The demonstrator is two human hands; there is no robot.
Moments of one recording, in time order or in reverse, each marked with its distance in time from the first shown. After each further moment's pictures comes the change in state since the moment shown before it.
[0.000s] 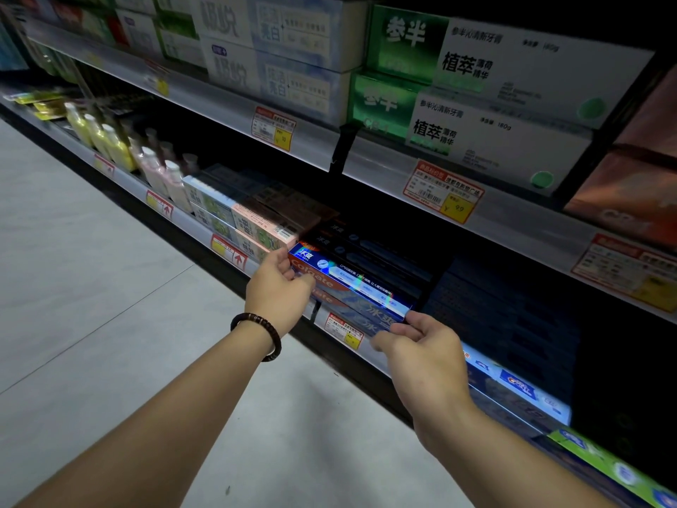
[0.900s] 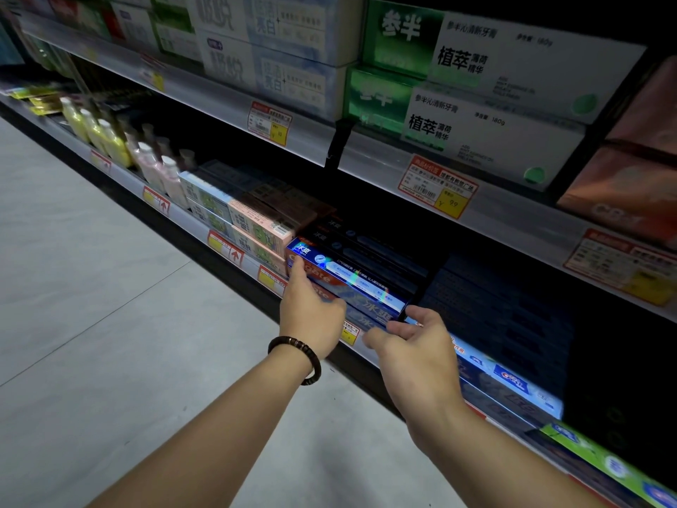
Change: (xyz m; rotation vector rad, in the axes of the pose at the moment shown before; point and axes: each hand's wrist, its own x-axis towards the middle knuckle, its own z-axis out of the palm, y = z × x) left_hand -0.031 -0.020 0.045 0.063 -0.015 0.082; right_hand -0.005 0.003 0.002 -0.127 0.013 -0.008
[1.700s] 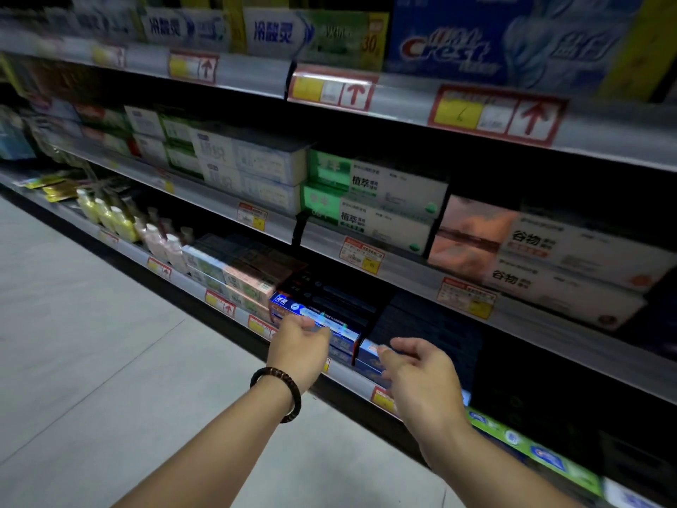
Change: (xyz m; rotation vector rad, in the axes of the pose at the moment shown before) left_hand -0.086 0.122 -0.027 0.087 -0.109 -0.258; right_hand -0.078 -0.054 -0.082 0.037 0.082 -0.017
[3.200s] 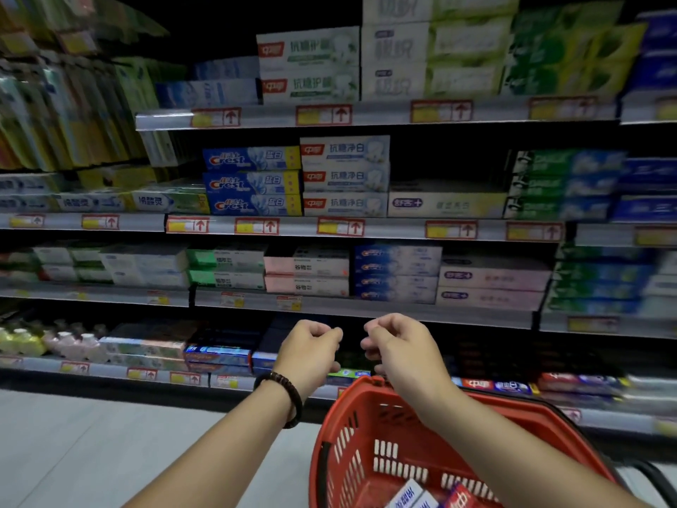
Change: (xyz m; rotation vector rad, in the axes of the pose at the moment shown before) left_hand -0.392 0.139 0.034 0.130 -0.384 0.324; right_hand -0.284 -0.063 -0.270 0.083 0.238 -0.221
